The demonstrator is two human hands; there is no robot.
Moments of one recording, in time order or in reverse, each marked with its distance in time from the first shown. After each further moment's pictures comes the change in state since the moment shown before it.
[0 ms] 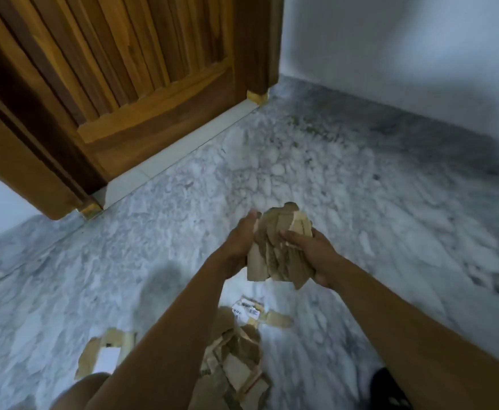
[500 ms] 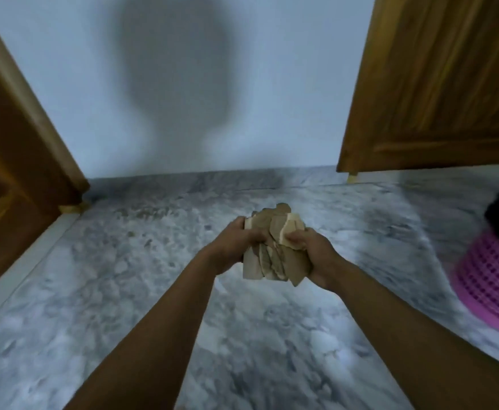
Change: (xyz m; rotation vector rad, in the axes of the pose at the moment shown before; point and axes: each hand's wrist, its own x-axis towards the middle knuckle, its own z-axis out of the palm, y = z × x) left_hand -0.051 0.132 0.305 0.465 -0.670 0.289; right_hand -0.196 -0.085 -0.242 0.305 0.560 -0.274
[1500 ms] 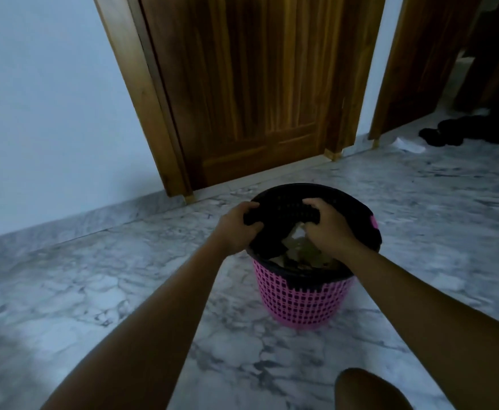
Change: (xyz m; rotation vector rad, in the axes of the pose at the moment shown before) left_hand 0.170 0.148 0.557 0.637 -0.170 0.353; right_hand -0.113 -0.142 -0.578 -0.729 0.583 -0.254
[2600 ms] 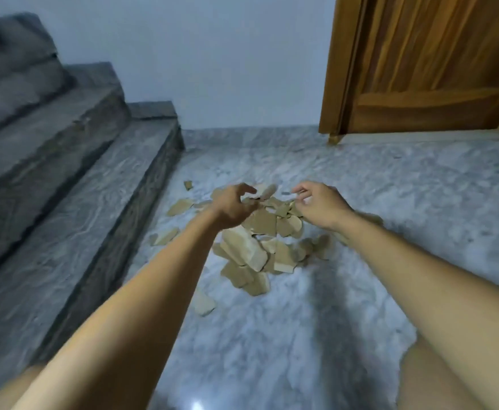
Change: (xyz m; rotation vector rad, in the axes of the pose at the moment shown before) left_hand -0.896 -0.047 0.004 -0.017 1.319 -1.482; right_hand -0.678 -0.254 0.369 -0.189 -1.620 -1.385
